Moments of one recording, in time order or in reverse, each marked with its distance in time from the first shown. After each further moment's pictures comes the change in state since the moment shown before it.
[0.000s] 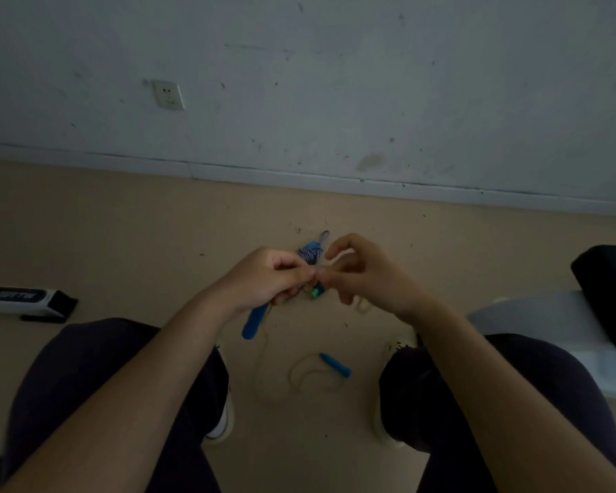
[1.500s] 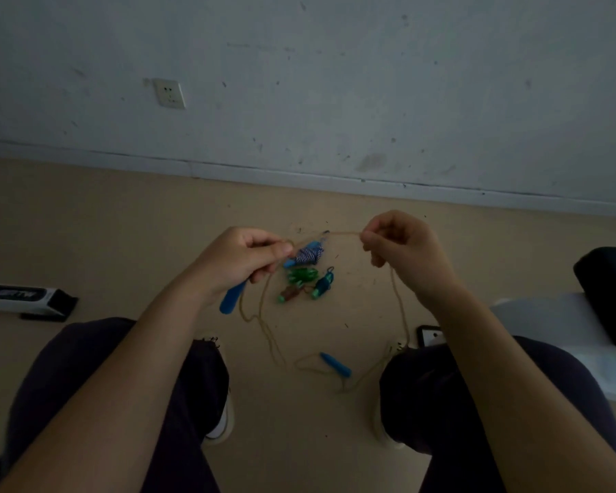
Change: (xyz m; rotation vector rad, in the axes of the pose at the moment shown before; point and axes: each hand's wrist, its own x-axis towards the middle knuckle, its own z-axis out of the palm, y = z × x) left_hand -0.001 0.002 -0.031 -0.048 0.158 0.035; right_hand -0.002 -0.004 -0.028 -0.016 0.379 -0.088
